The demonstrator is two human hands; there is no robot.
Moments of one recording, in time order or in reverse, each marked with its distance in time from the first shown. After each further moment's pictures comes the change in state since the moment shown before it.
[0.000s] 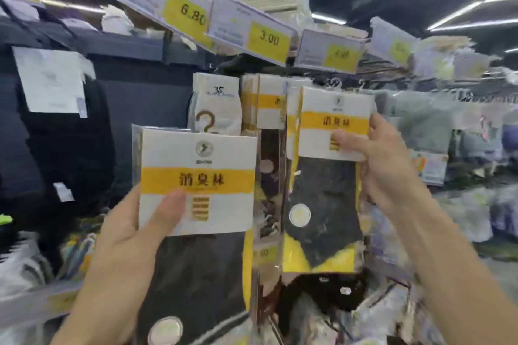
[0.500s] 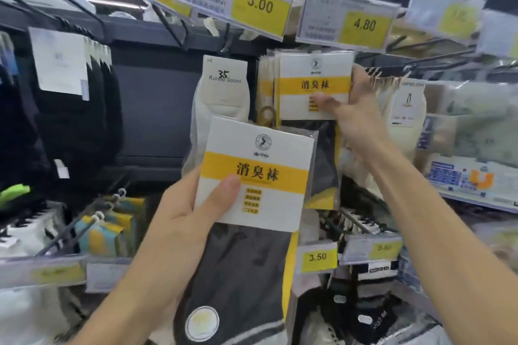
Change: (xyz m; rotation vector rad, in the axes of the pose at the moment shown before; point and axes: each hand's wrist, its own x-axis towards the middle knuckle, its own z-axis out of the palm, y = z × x) left_hand 0.002 -0.002 0.080 -0.007 -0.170 -0.062; right_hand 0.113 0.045 0.016 -0.252 -0.121 -0.252
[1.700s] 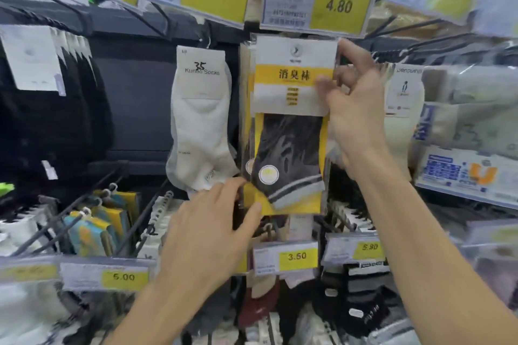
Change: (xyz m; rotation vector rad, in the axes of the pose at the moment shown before) left_hand 0.024 -0.052 0.034 1.329 0.101 0.011; right_hand -0.013 -0.010 -0.003 0.118 0.150 -0.036
